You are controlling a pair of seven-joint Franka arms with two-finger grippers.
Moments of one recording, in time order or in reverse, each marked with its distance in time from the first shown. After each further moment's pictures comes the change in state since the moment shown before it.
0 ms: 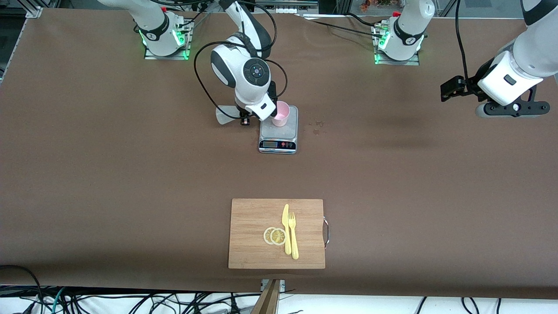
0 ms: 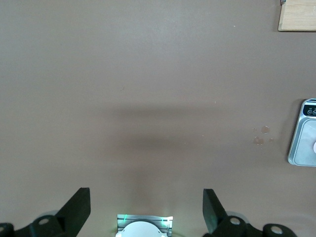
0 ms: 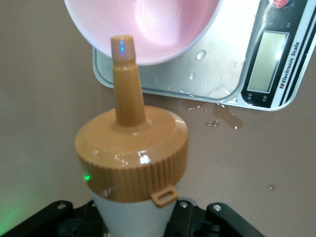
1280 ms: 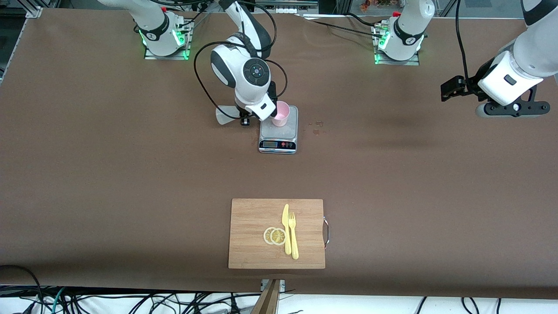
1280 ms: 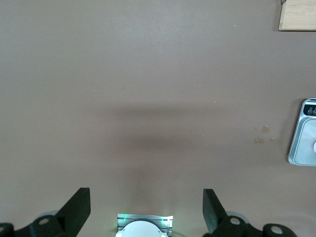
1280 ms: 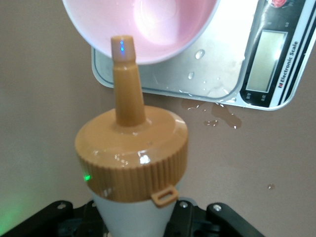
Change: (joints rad) left arm 0.003 0.000 -0.002 0.000 0.000 -0.002 0.000; right arm -0.001 0.000 -0.003 0.001 -0.001 0.002 0.001
